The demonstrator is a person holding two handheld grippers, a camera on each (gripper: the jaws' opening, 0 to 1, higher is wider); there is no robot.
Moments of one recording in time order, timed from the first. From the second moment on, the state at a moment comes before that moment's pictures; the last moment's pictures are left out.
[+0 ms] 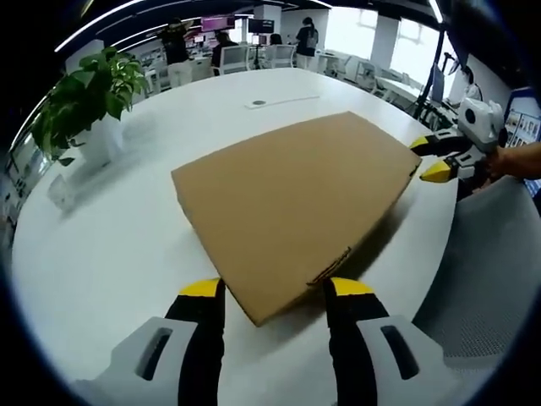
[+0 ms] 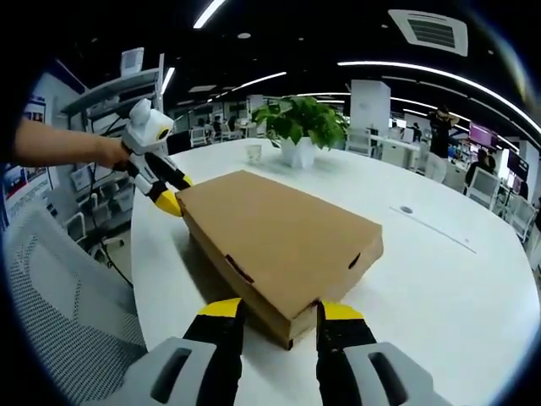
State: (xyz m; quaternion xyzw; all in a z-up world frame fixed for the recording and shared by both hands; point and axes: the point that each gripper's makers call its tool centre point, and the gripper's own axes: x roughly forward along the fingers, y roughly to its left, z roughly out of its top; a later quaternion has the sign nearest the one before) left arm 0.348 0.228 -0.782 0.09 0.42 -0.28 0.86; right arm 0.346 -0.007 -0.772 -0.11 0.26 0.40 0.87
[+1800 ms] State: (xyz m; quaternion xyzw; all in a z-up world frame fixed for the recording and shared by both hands) left arm 0.354 0.224 -0.717 0.08 0.35 -0.27 0.89; right arm 0.358 -0.006 -0.704 -0.09 0.19 0.41 0.89
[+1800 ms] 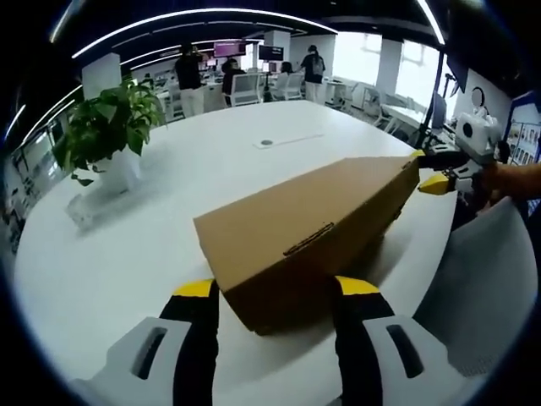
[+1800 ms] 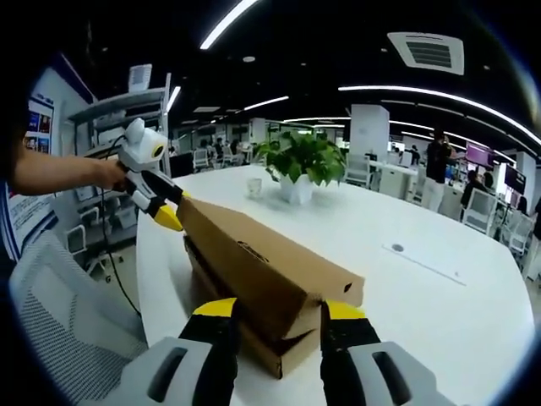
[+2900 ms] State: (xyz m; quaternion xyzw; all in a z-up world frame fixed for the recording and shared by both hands) left arm 0.389 0.235 -0.687 0.11 0.31 -0.23 0.92; right arm 0.388 -0.005 -0.672 -0.10 0.16 0.40 0.90
